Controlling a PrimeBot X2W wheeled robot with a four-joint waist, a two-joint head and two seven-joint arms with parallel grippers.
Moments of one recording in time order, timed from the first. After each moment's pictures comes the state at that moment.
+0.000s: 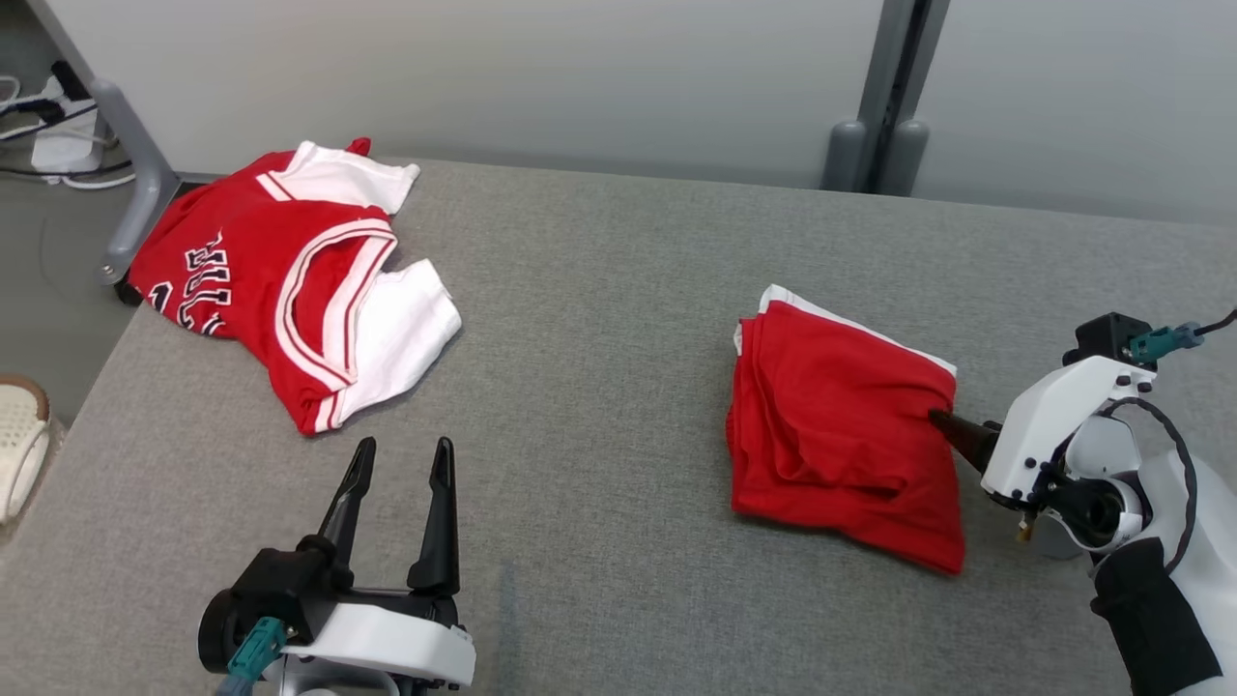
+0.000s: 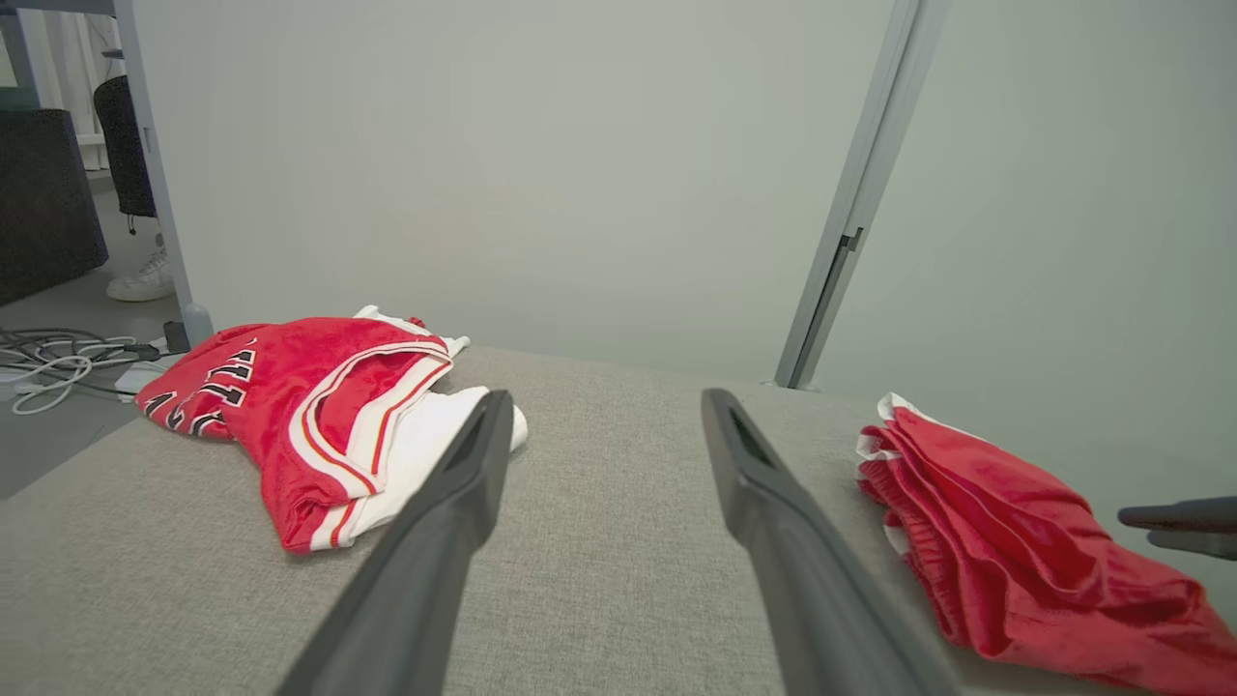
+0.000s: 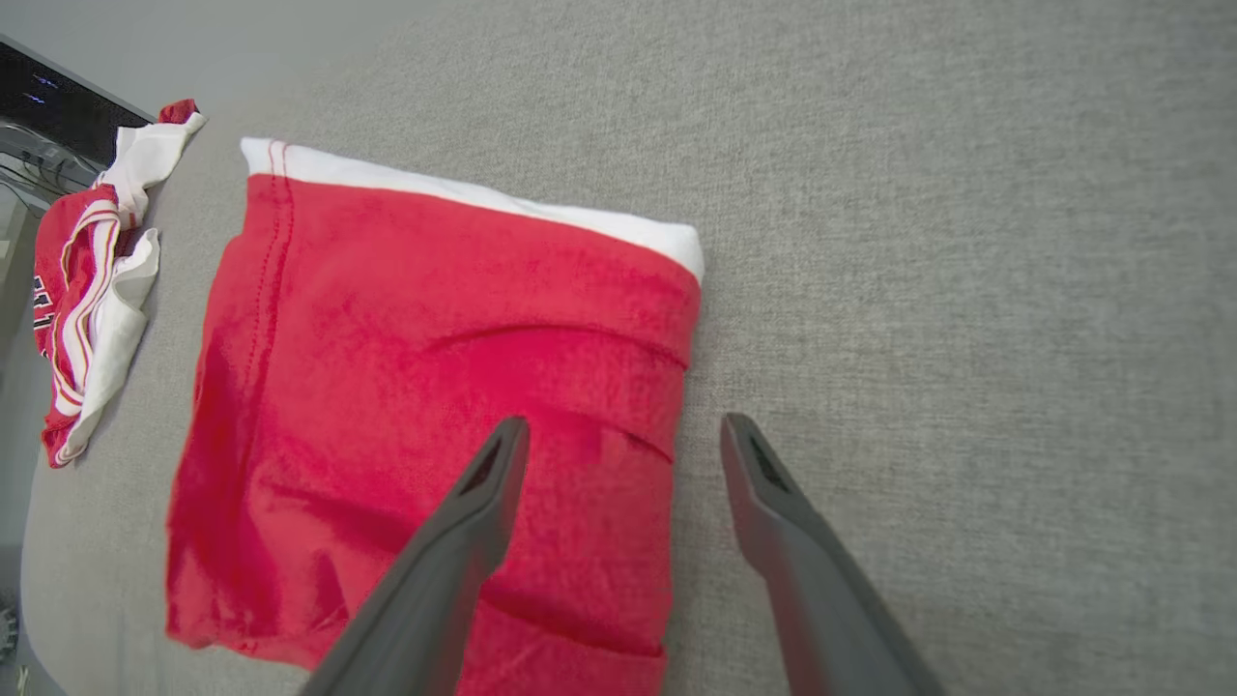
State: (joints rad) left arm -0.04 0.05 -0.20 0.15 -0.30 0.05 -0.26; right arm -0.61 -0.18 0.12 0.84 0.63 0.13 0.50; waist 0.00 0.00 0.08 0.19
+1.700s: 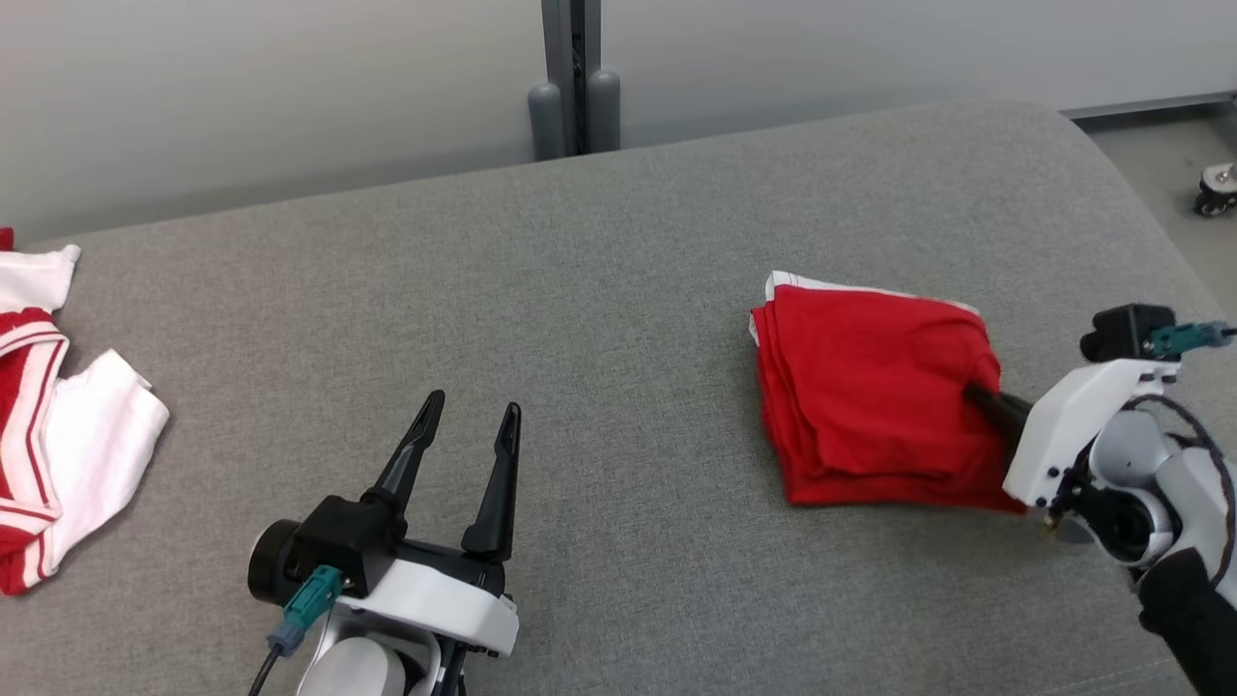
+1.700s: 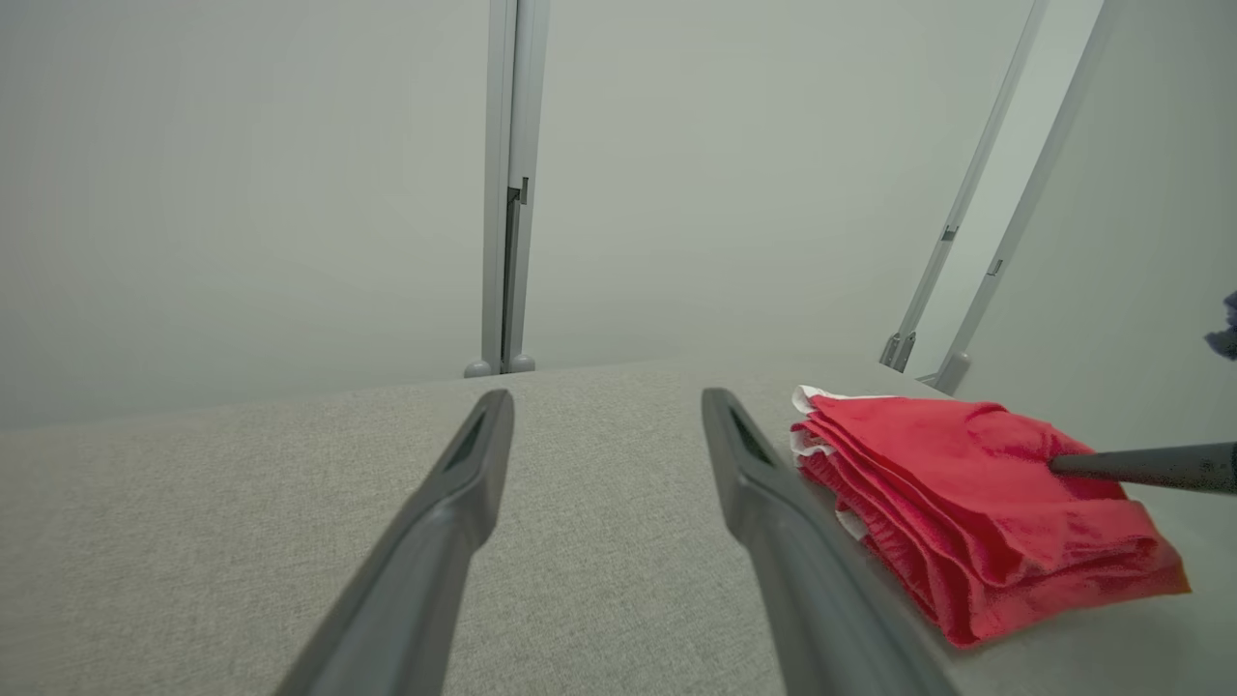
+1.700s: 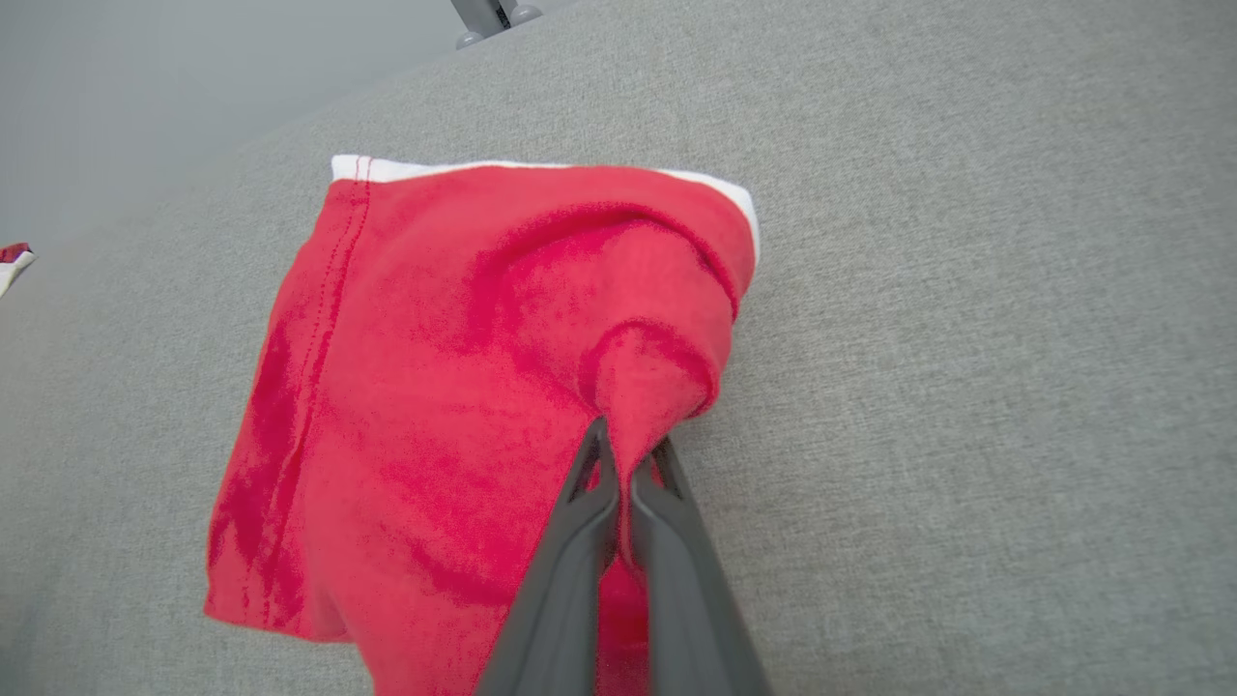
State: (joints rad) left arm -0.14 0.05 -0.28 0.20 -0.27 -0.01 -0.26; right arm -0.59 -0.35 0.49 0.74 0.90 0.13 0.29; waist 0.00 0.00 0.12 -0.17
